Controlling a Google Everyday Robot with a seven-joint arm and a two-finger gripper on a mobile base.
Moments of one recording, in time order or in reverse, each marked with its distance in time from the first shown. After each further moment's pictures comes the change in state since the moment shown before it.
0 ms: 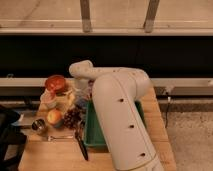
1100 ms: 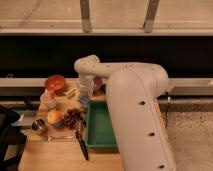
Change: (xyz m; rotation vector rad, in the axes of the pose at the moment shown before) arm 0.014 -0.022 -0.075 0.022 -0.152 0.033
